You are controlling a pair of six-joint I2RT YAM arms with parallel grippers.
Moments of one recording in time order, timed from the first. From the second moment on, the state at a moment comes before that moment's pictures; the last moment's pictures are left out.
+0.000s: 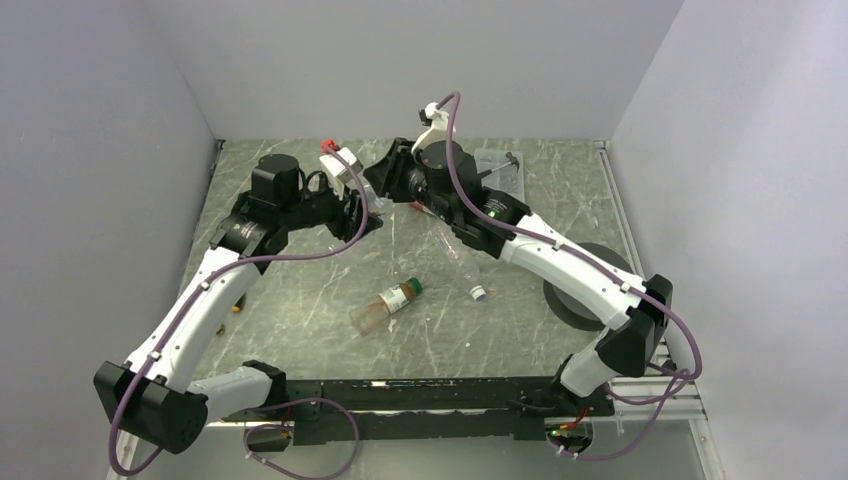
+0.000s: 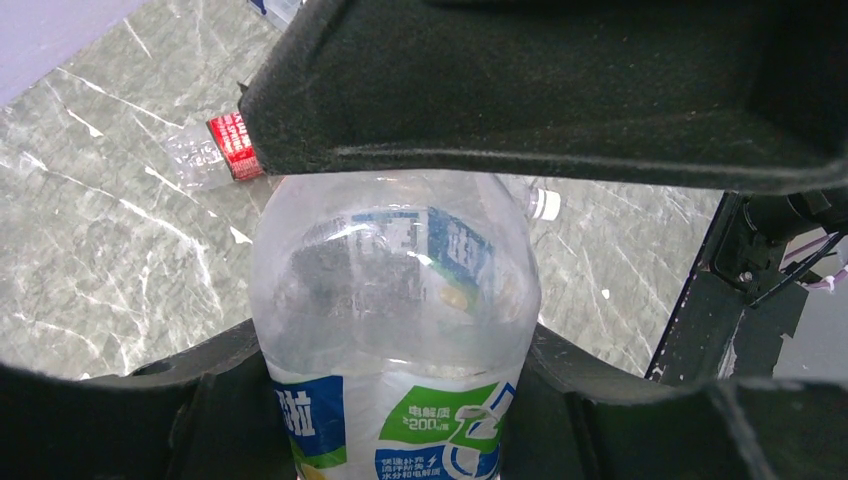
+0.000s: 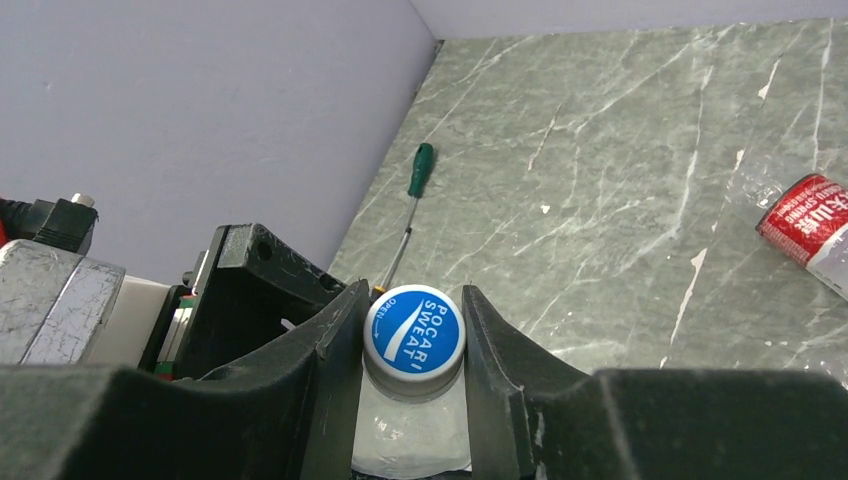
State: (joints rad) left arm -0.38 1.14 1.17 -0.42 0.60 0.11; right arm 0.91 1.55 1.59 -0.23 0.23 0.66
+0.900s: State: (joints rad) left arm -0.38 1.13 1.24 -0.44 0.85 0.04; right arm 0.80 1.37 1.33 0.16 -0.29 0.53
